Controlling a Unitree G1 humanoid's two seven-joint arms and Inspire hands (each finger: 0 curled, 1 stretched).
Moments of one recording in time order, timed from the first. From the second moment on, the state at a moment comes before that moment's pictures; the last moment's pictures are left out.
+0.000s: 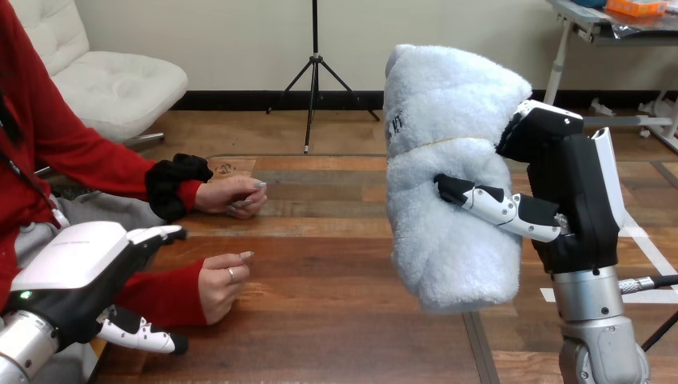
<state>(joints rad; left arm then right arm) 0.13 0.70 0.12 0.05 0.65 -0.32 -0.21 -0.18 -0.12 -0.13 0.33 0.12 -0.80 0.25</state>
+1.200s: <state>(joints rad) 0.11 0.70 0.01 0.12 0.76 -0.24 -0.08 -0.18 -0.12 -0.12 0.31 0.16 -0.81 0.28</state>
